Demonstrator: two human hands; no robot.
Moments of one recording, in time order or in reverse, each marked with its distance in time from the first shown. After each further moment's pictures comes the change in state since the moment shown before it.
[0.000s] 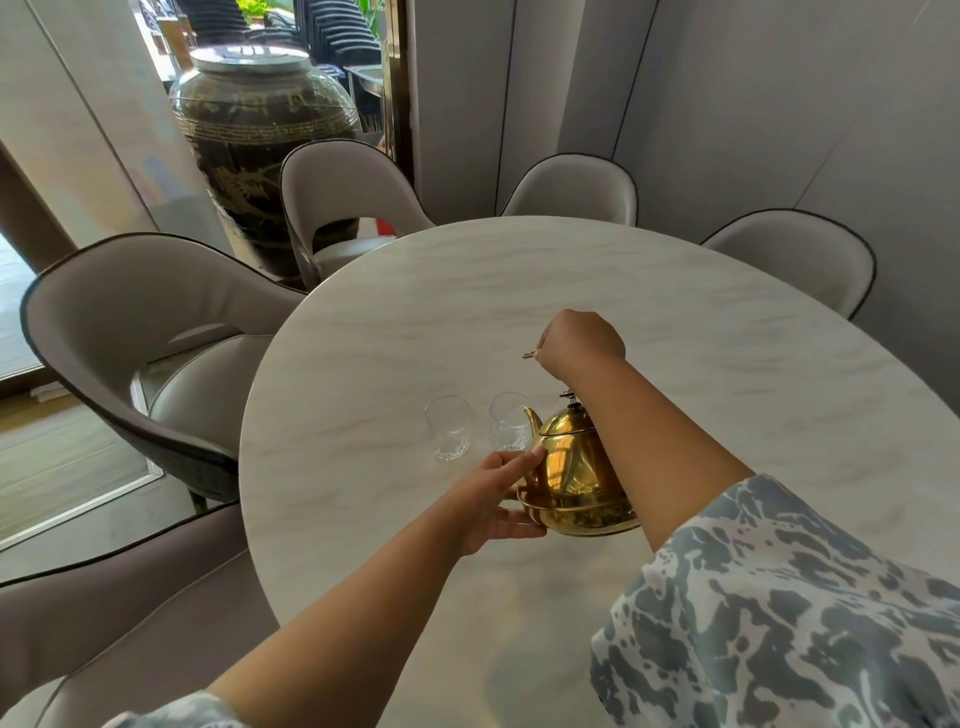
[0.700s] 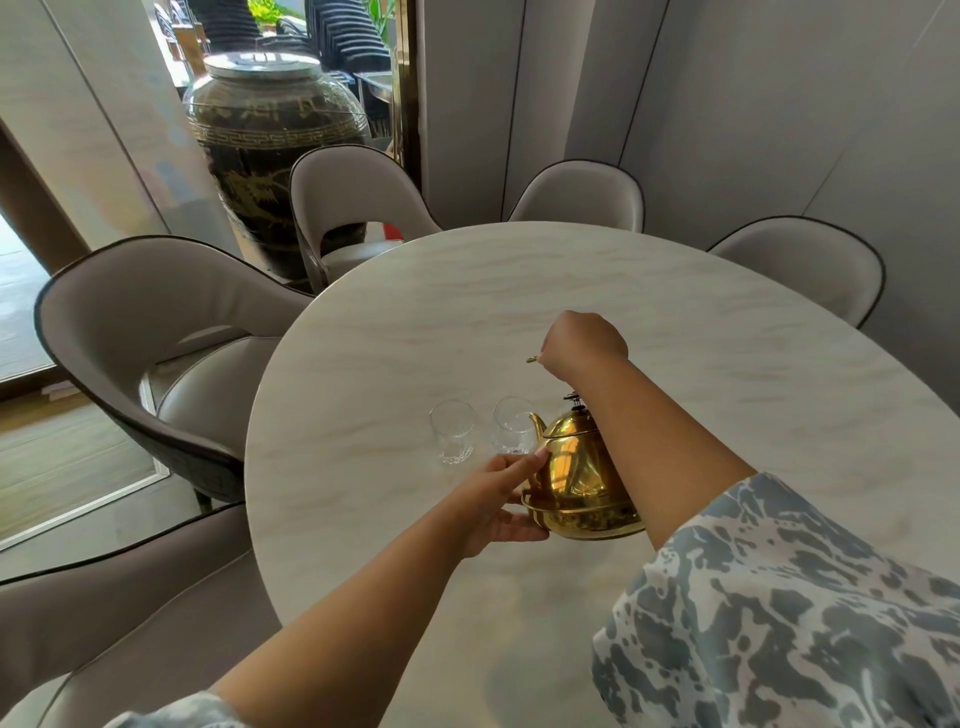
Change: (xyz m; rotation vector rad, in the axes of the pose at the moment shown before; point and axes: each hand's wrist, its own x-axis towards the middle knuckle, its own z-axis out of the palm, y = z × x) left_hand -0.003 0.003 -0.001 0.015 0.003 0.011; right_hand -0.004 -0.006 -0.008 0.009 -0.012 -0.001
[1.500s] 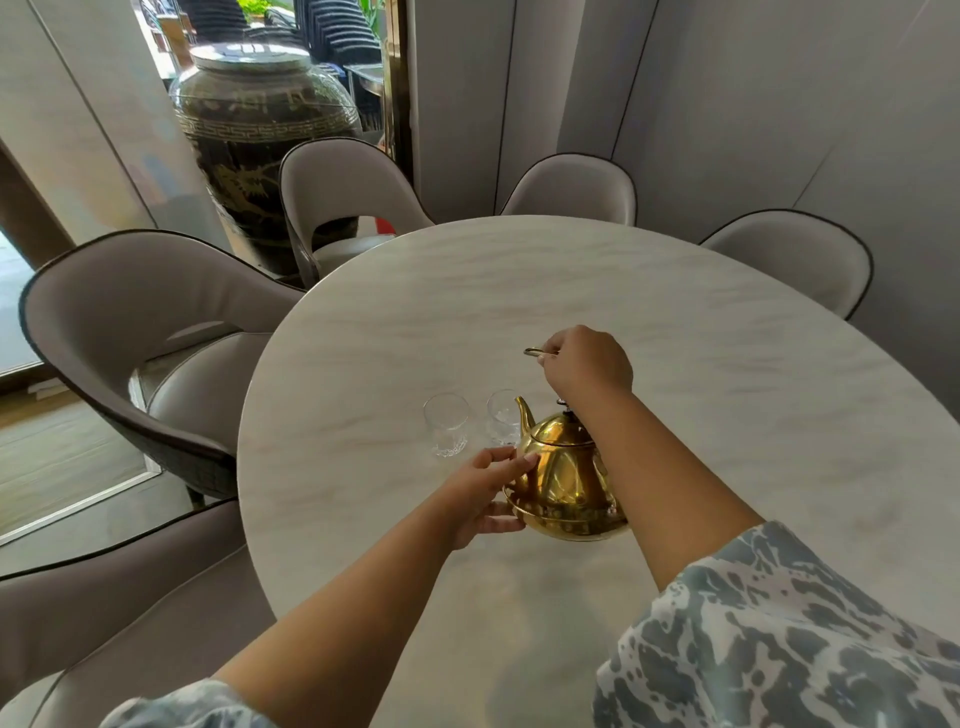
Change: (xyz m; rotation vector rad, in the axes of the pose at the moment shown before) left_hand 0.013 -0.012 -0.010 0.048 0.053 0.034; right_hand -0.022 0.020 0.022 0.167 0.155 -0.003
